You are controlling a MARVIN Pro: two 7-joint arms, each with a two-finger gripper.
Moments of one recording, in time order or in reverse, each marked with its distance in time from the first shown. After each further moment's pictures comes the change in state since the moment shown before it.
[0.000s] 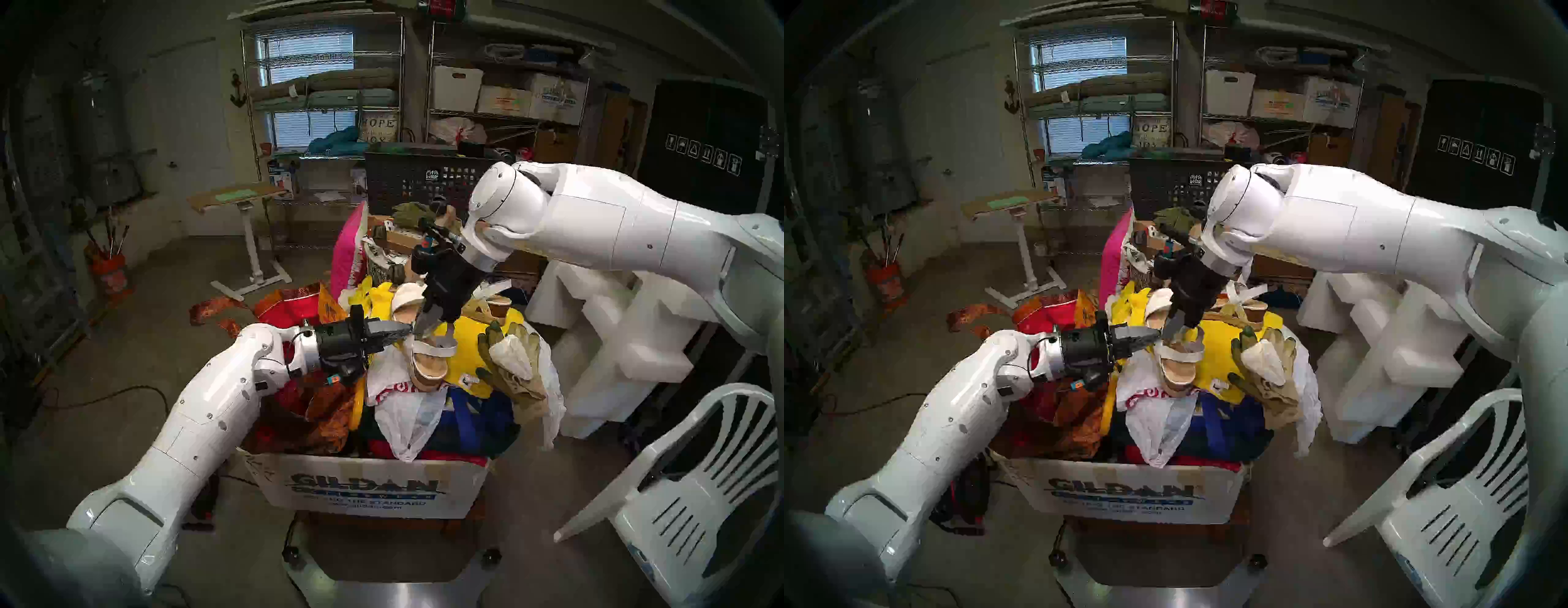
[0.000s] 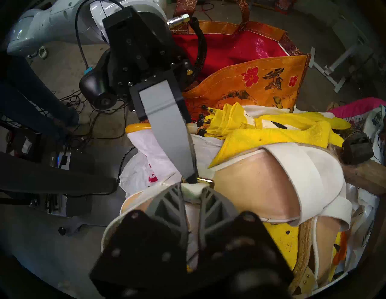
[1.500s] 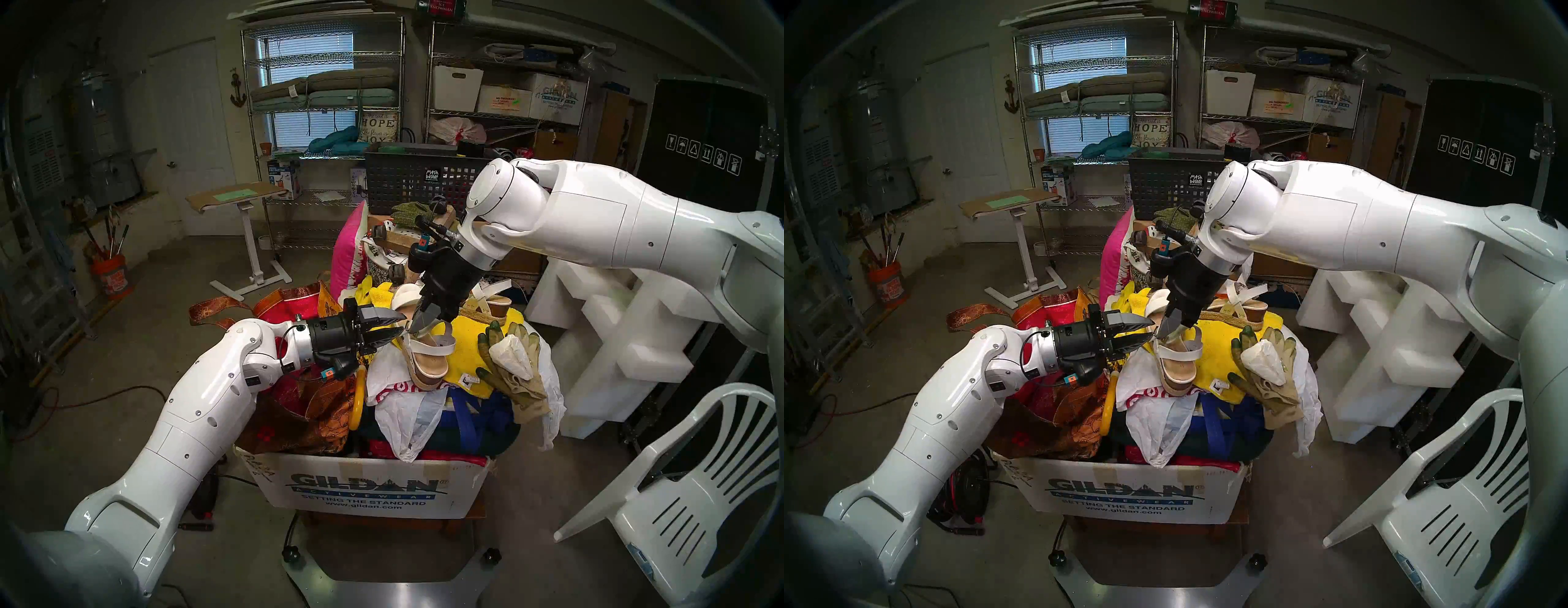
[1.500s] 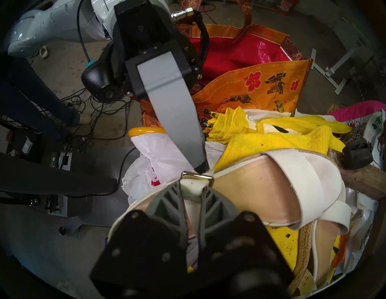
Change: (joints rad) left arm 0.019 0.003 -0.049 -0.043 -0.084 0.000 -0.122; right arm 0.002 -0.016 0.002 0.004 0.007 0.002 0.008
